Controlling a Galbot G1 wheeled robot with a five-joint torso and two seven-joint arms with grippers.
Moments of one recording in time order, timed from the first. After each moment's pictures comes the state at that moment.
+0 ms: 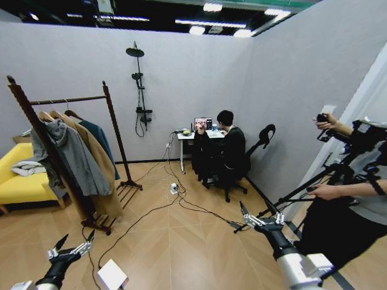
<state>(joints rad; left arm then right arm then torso) 1.62 -1.18 -0.94 -2.03 -0.56 0.07 0.08 -1.61 1.37 0.78 2.41 0.36 -0.14 -0.03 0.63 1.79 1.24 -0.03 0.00</state>
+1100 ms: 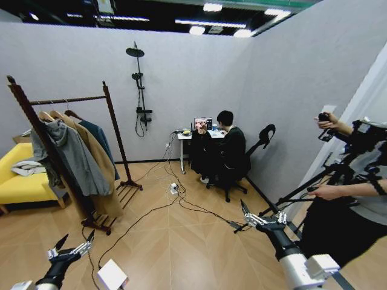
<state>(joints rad) 1.62 -1.18 -0.94 -2.03 -0.56 0.07 0.08 -1.64 1.37 0.79 2.46 0.37 -0.16 -0.02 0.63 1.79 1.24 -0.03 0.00</state>
